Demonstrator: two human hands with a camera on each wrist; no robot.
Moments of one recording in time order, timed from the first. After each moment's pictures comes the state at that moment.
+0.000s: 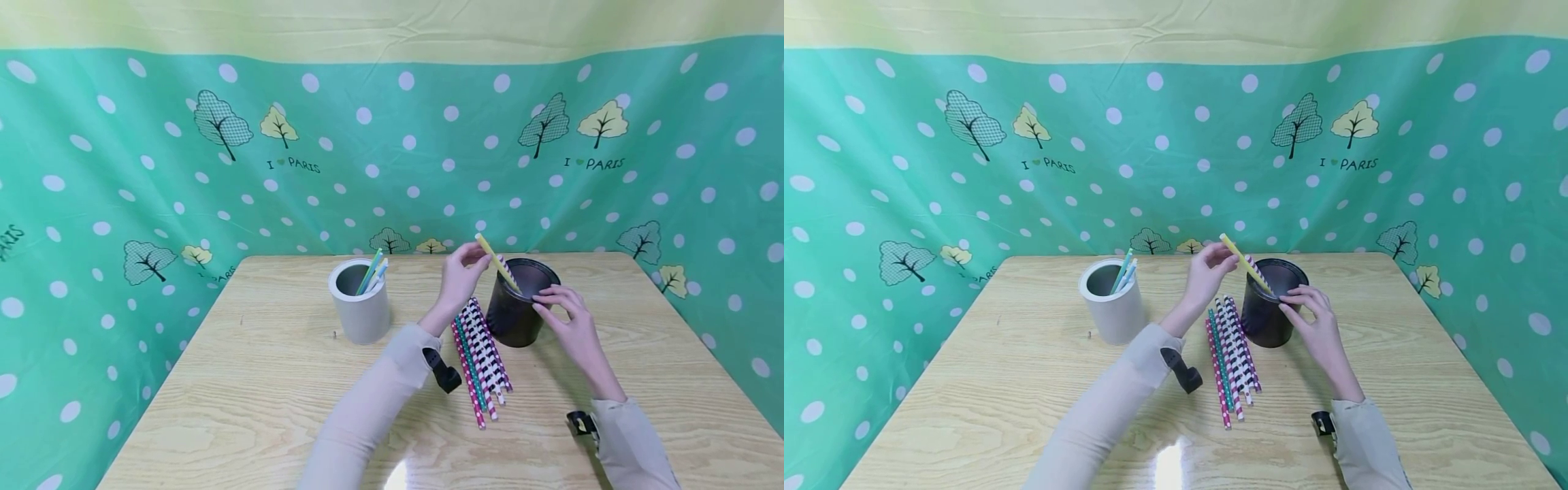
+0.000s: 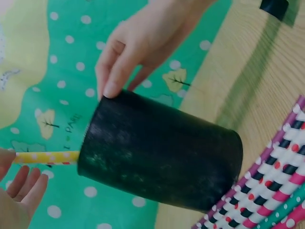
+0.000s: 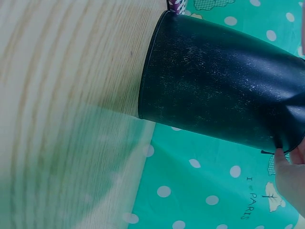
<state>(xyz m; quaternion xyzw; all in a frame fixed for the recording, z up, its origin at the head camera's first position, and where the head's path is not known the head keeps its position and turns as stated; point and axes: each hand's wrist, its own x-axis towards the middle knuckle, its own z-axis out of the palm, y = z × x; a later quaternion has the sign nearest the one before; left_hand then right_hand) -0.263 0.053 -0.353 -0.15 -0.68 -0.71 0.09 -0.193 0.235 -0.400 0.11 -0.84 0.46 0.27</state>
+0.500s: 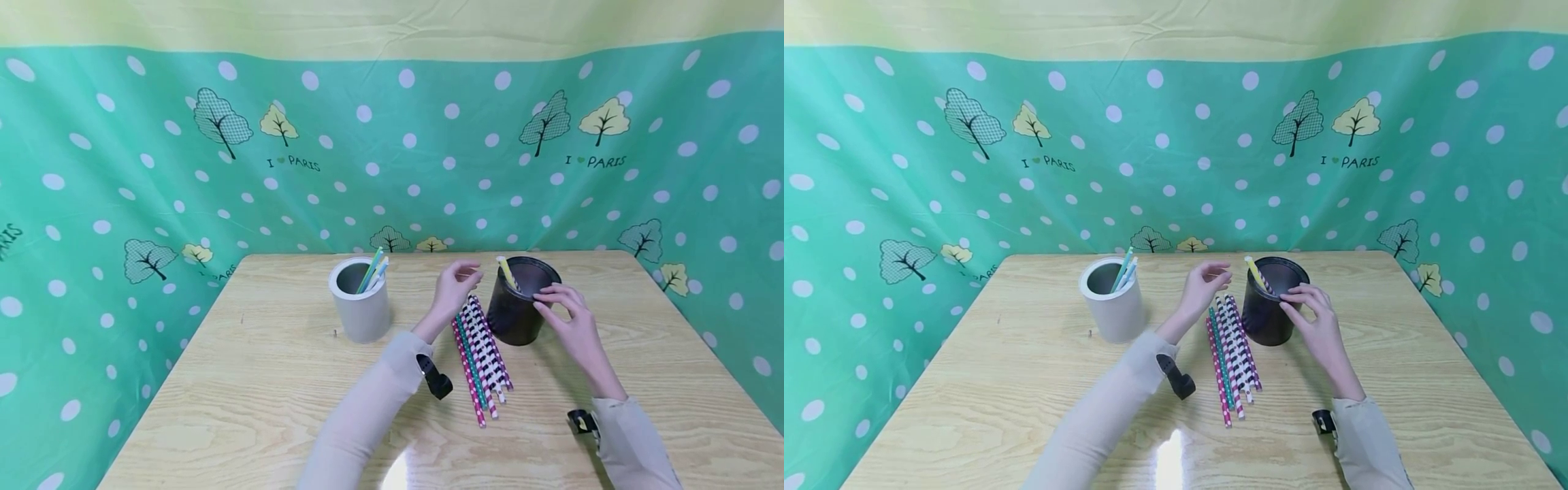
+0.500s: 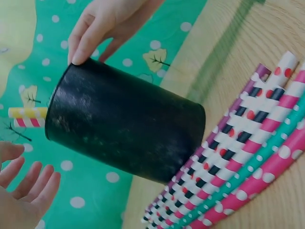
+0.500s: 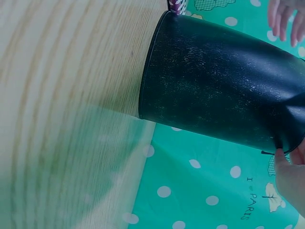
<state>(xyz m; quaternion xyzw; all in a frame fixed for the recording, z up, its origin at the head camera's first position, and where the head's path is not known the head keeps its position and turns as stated) -0.265 0.040 -0.387 -0.12 -0.73 -0.67 0.03 -0.205 0.245 -0.416 0.12 -0.83 0.46 0.28</state>
